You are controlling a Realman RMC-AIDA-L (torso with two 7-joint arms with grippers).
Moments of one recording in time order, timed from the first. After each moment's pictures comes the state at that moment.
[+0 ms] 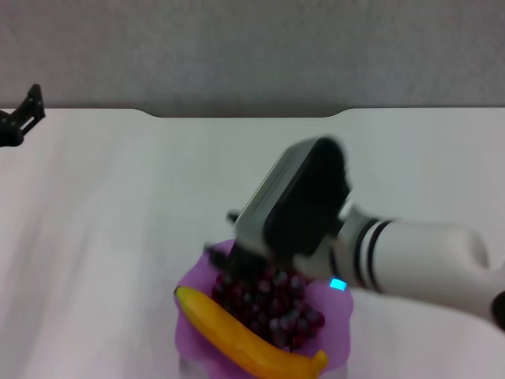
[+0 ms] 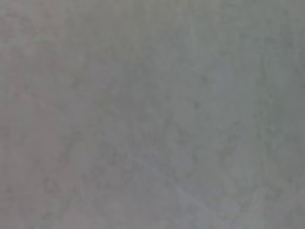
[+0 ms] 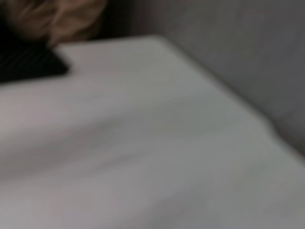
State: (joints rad) left arm -0.04 -2.03 -1.58 -1.21 0.37 -0.37 2.64; right arm 0.49 2.00 -2.21 -1.42 0.49 0.58 -0.21
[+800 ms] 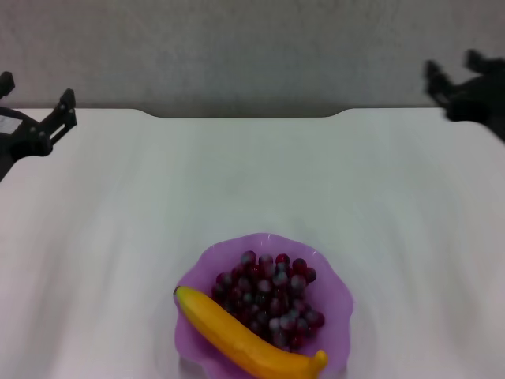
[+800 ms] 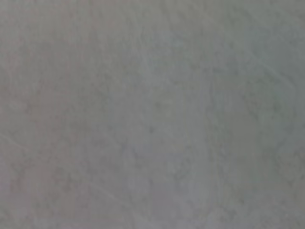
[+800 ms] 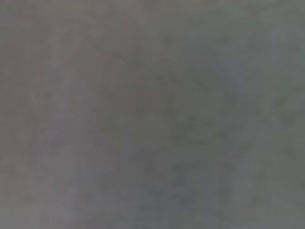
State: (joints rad) left arm 0.00 -2.03 -1.51 -1.21 0.37 -0.50 2.65; right arm 0.04 2.00 -1.81 -1.54 0.46 0.07 -0.22
